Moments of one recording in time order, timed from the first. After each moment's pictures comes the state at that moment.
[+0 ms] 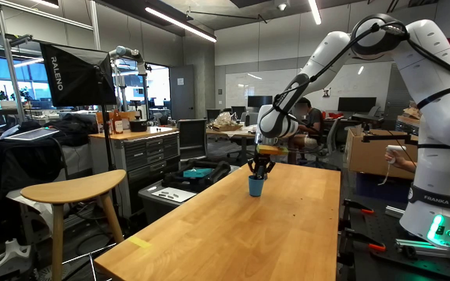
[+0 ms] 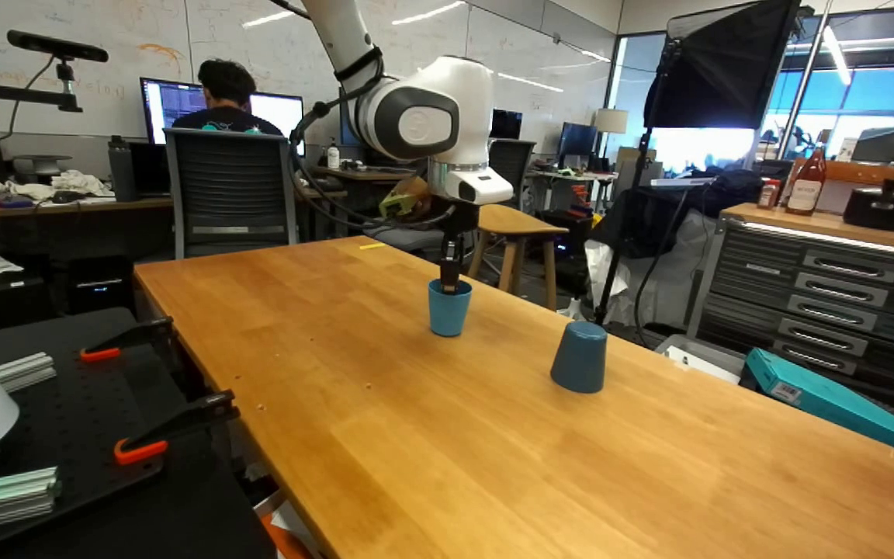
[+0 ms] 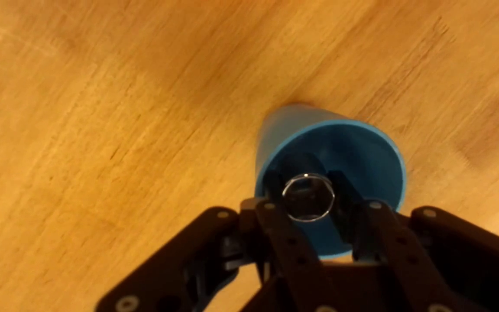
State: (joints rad) arm -0.02 0.44 -0.09 -2.14 0.21 2.68 0.56
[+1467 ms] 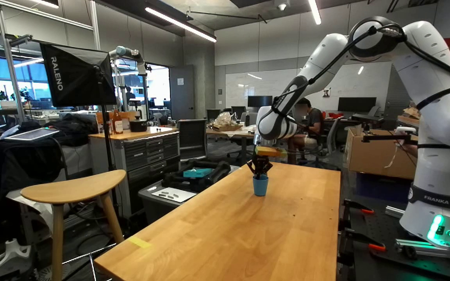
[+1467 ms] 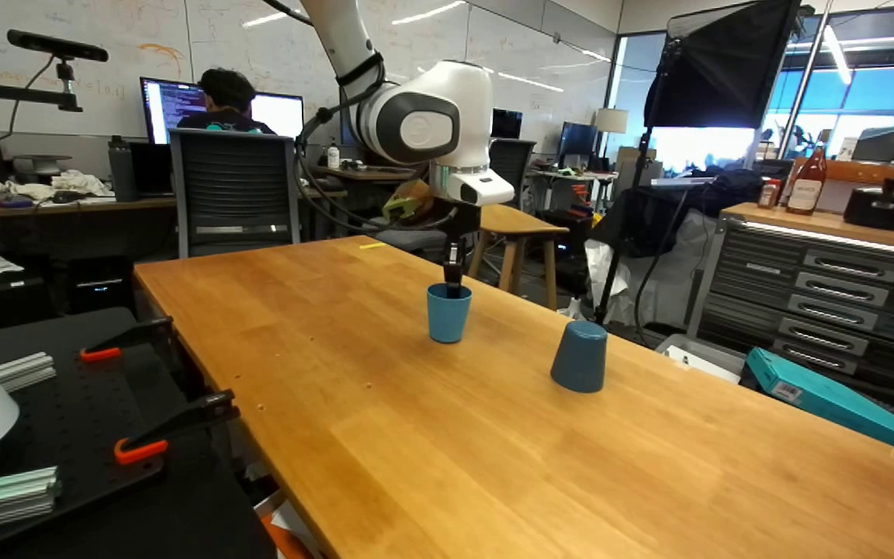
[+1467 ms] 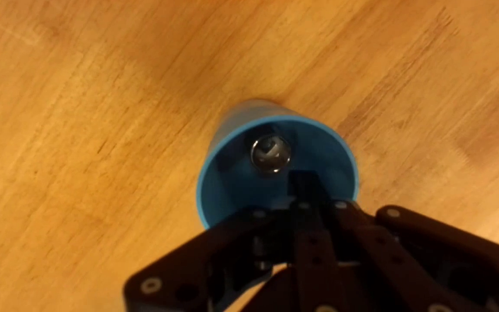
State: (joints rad) arm 0.00 0.46 -0.10 -2.13 0.21 2.69 0.56
